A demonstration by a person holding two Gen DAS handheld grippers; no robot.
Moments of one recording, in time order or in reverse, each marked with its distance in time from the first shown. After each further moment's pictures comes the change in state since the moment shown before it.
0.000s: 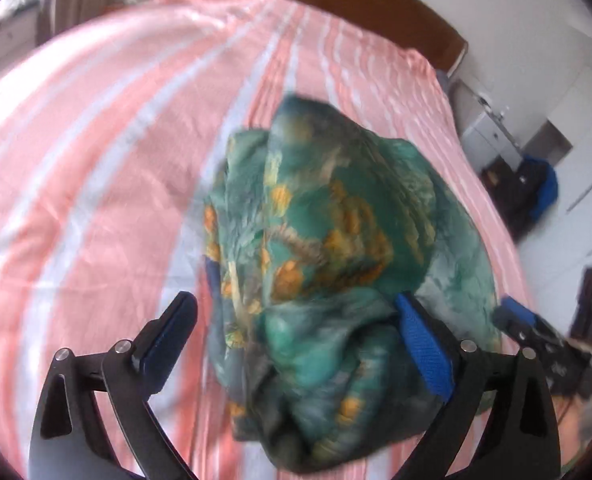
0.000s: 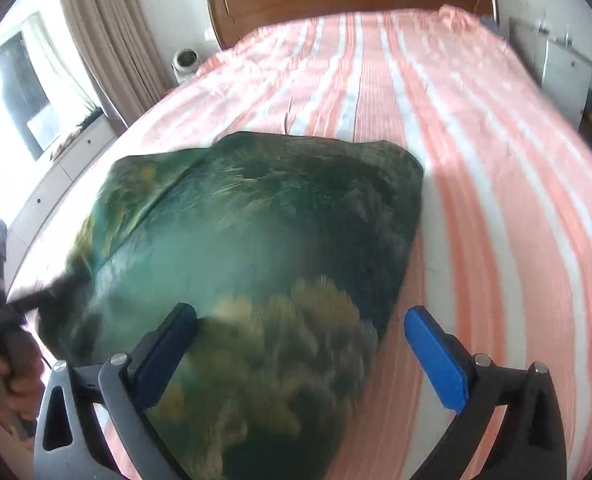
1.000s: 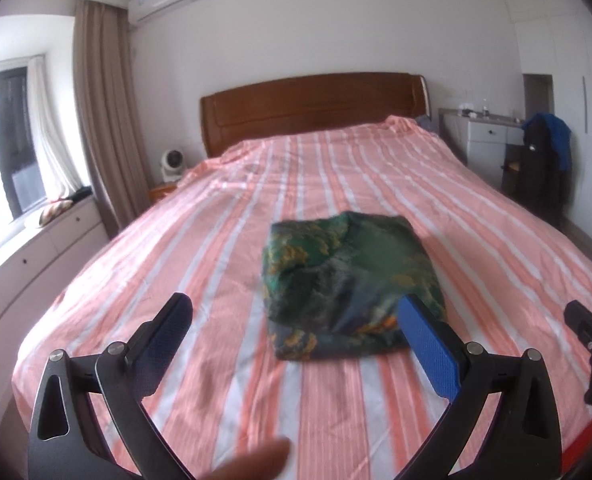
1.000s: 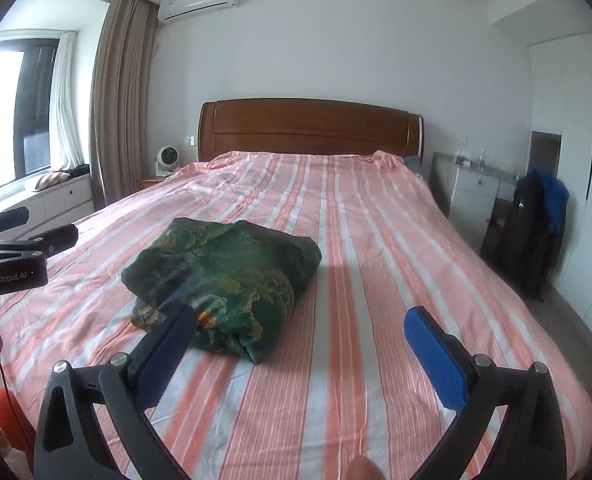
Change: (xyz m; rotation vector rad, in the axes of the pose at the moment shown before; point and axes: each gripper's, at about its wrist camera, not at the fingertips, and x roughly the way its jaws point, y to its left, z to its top) left arm -0.228 -0.124 -0.149 0.387 -0.429 0.304; right arm -0.265 0.047 -0.146 -0.123 -0.460 -0.292
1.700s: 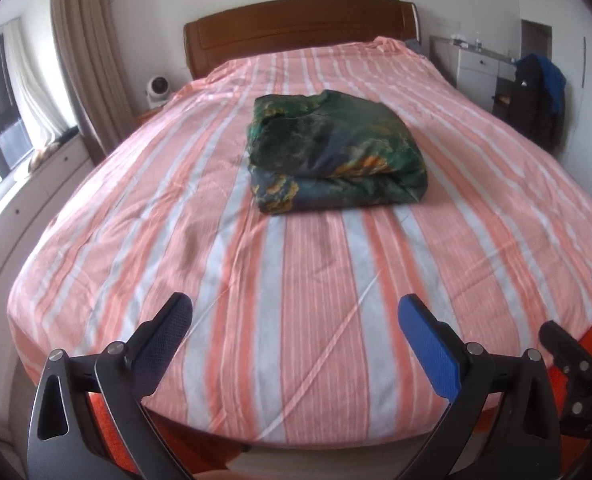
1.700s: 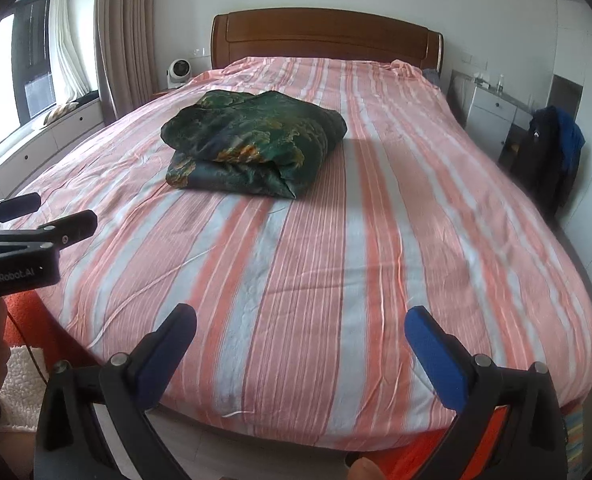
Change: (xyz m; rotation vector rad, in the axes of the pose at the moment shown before) left arm -0.031 -0.015 -0.104 0.024 0.285 -0.017; right arm -0.044 0.035 -0.104 -0.015 0.342 0.043
